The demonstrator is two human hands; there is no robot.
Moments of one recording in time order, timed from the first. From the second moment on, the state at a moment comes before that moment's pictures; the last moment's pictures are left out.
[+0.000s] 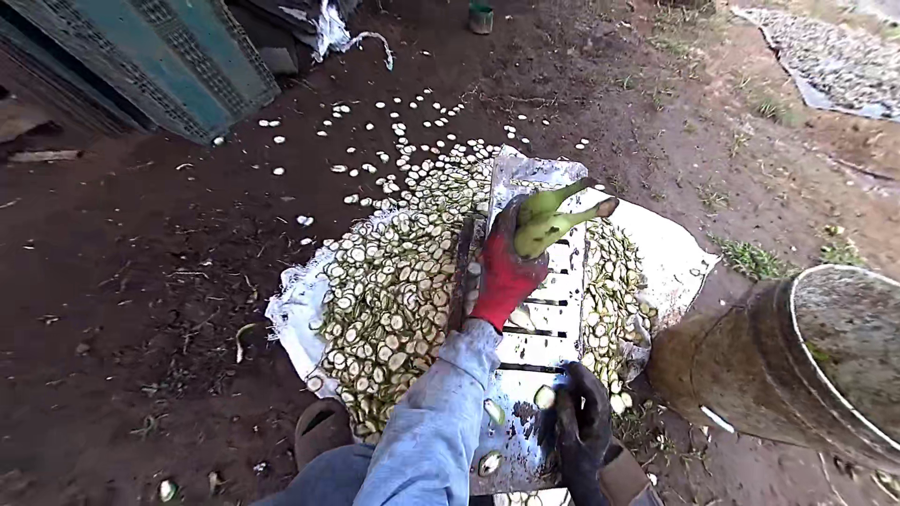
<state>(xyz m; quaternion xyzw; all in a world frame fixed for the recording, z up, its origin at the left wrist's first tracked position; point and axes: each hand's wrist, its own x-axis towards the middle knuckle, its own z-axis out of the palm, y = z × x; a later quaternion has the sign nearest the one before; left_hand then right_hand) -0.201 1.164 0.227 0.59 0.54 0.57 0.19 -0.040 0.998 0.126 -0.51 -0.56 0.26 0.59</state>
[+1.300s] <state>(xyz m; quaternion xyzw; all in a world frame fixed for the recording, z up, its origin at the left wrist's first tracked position) -0.179 1.025 0.173 0.61 0.51 0.58 0.19 -0.036 0.993 0.130 -0.52 -0.57 0.25 0.58</state>
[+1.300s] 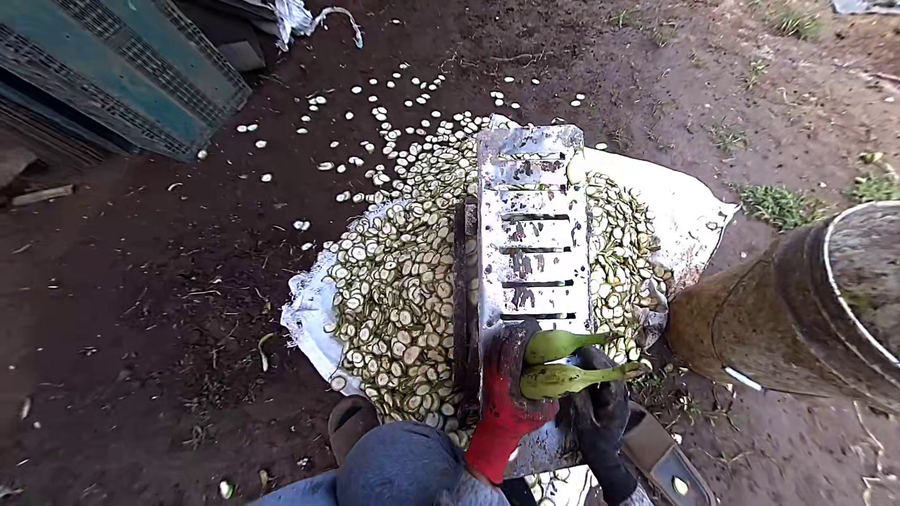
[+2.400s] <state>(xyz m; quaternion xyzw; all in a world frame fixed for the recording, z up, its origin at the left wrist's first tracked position) -0.159 1.218 0.242 0.68 0.50 0.52 0.11 -0.033 1.002 0.126 -0.54 -0.59 0.20 0.57</state>
